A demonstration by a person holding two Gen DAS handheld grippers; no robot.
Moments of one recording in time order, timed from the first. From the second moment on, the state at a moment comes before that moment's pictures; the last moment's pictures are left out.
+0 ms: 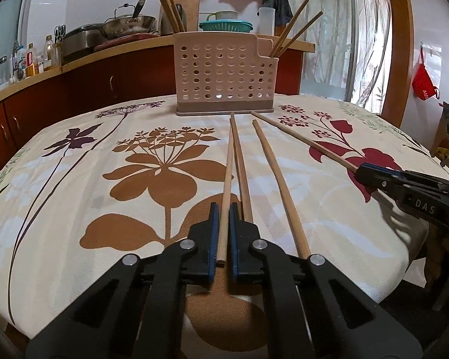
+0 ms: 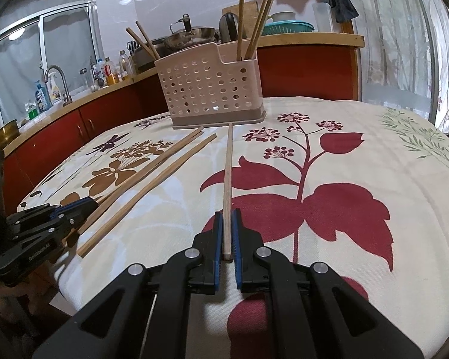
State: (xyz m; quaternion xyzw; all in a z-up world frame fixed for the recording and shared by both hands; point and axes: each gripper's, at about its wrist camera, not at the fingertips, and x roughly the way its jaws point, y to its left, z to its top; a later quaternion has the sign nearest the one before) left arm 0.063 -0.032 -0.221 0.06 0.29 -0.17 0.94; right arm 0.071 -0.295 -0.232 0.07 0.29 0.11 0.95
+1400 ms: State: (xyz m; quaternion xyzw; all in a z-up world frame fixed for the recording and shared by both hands) left arm 0.048 0.017 -0.085 0.00 0.18 -0.14 0.97; right arm 0.045 -0.303 -0.104 0.05 0.17 0.10 0.98
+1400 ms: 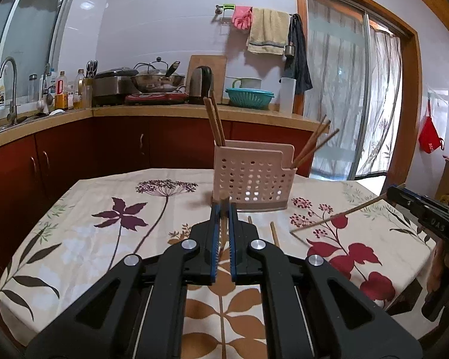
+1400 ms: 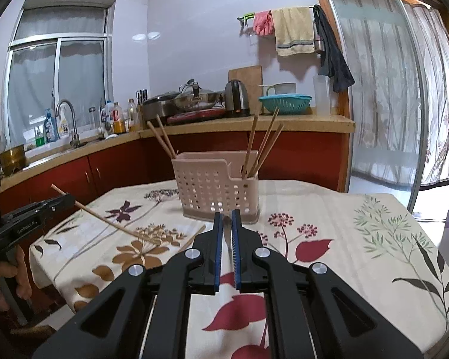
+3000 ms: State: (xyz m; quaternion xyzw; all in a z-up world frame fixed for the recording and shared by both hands) left arm 0.120 -0.008 0.007 0.00 0.14 -0.22 0.97; right arm 0.115 -0.309 -0.014 0.08 0.11 0.15 0.98
